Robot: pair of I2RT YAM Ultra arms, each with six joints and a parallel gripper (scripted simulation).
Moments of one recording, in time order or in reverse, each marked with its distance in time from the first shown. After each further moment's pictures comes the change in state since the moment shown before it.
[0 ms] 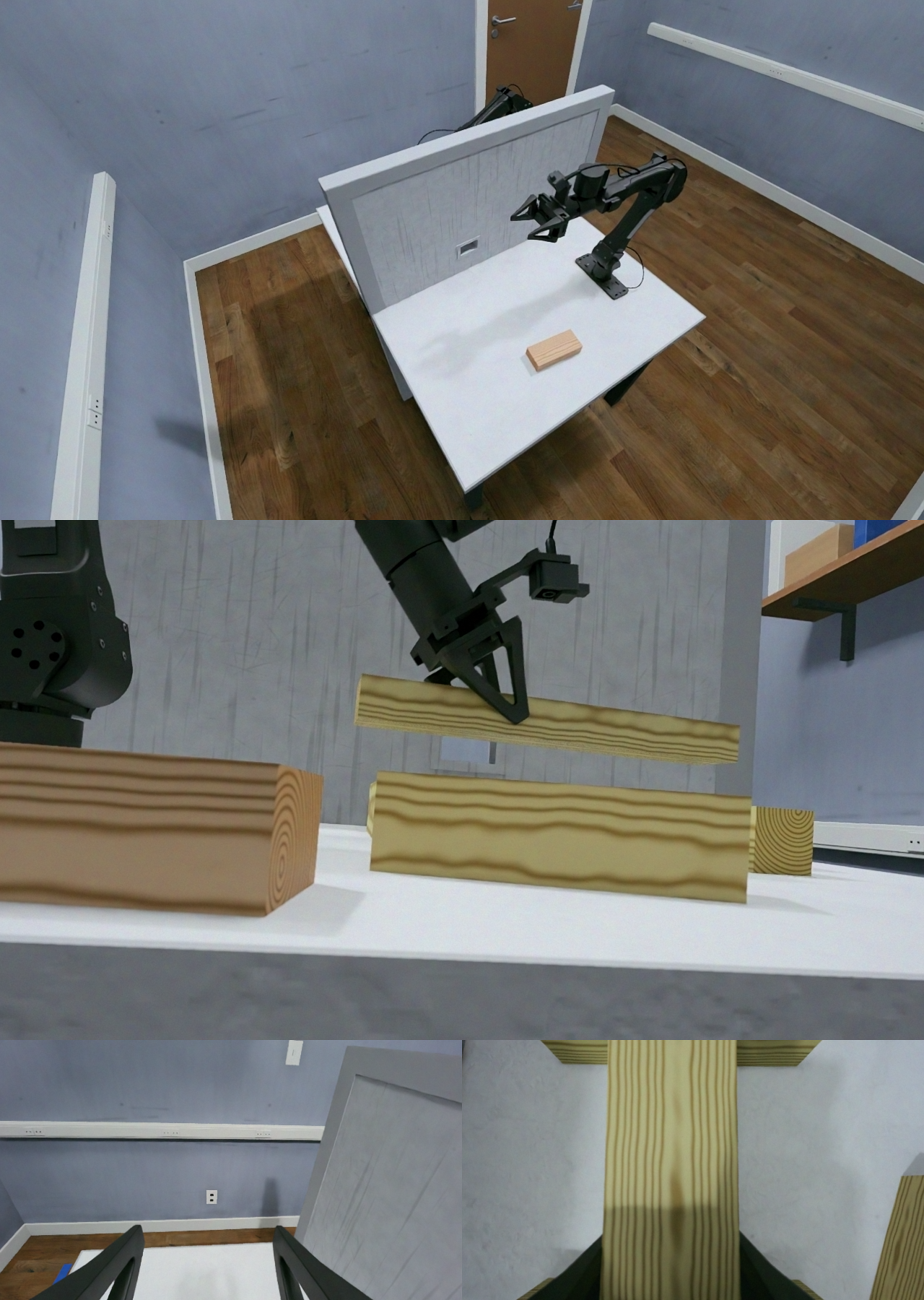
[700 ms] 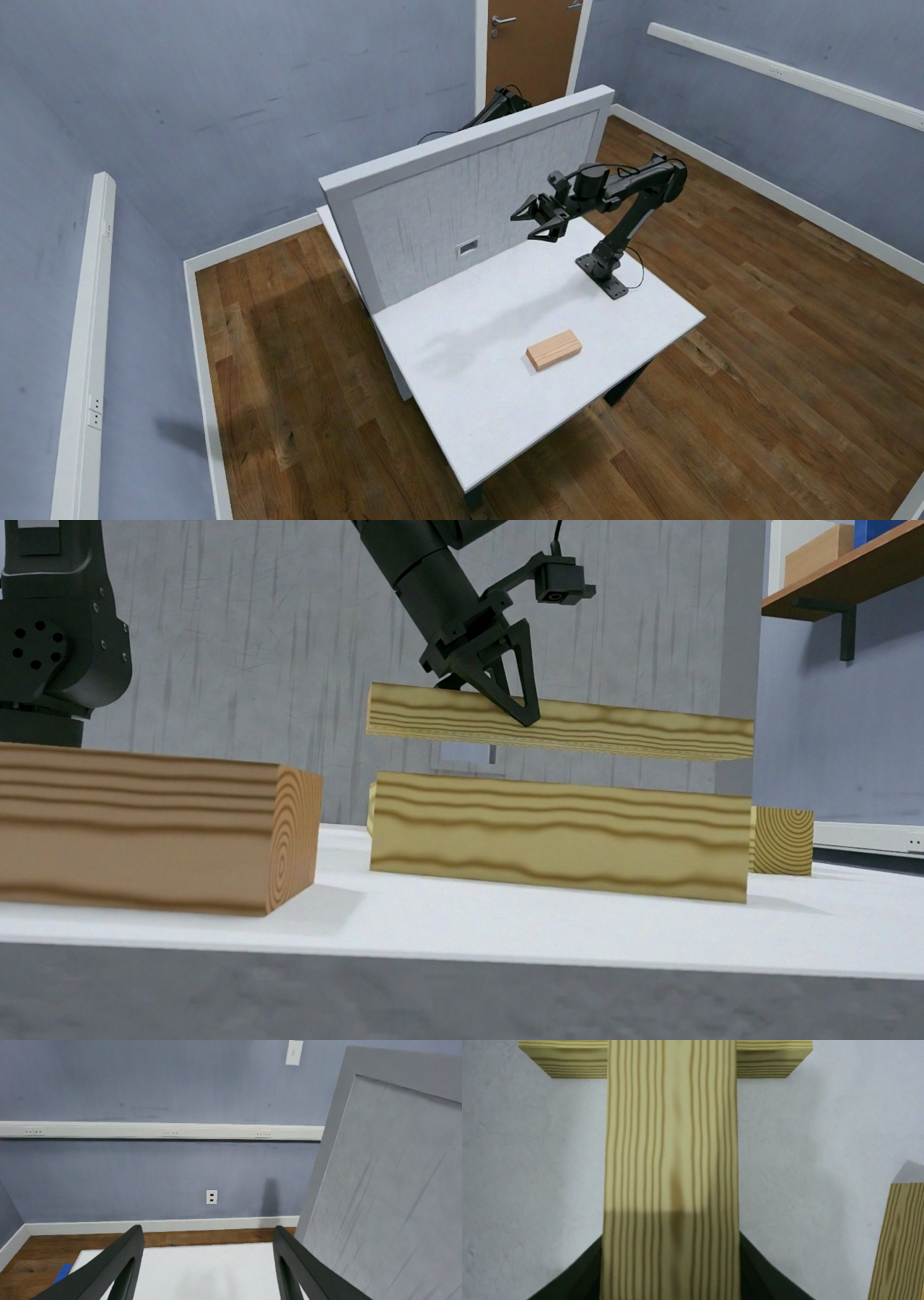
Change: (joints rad) left arm 0.000 0.000 0.000 0.000 0.000 0.000; right arm 0.014 0.022 -0.008 0.061 0.041 0.014
